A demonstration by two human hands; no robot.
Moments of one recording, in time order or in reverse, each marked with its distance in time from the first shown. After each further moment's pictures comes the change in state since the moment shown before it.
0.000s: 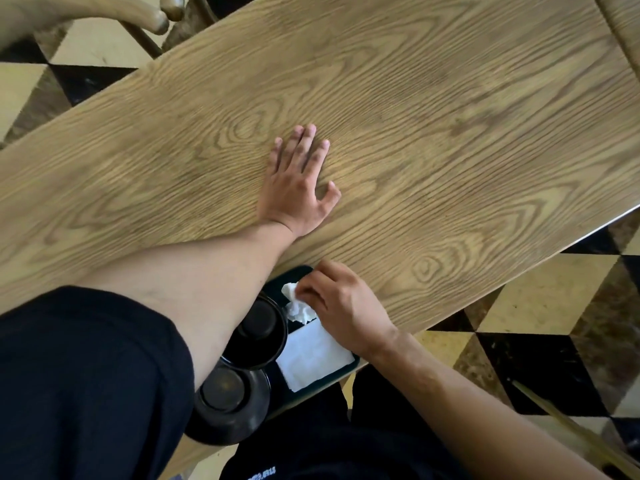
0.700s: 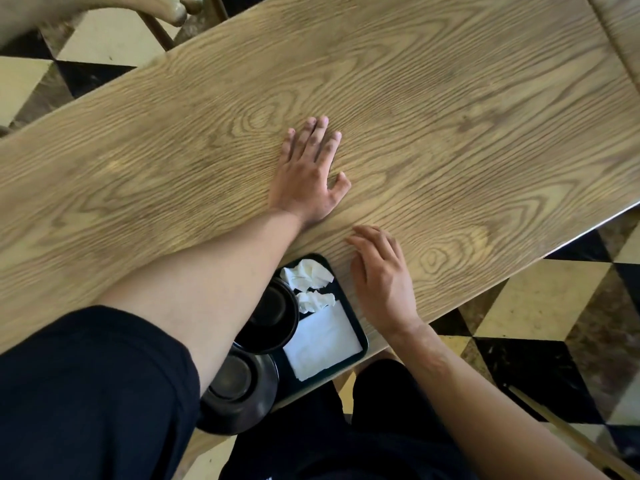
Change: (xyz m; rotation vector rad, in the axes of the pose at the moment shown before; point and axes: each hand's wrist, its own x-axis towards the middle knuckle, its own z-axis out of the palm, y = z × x) left_hand -0.001 -0.002 -0.008 -0.016 -0.139 0.022; right_hand -0.012 0.029 -0.002 -0.234 0.353 0.142
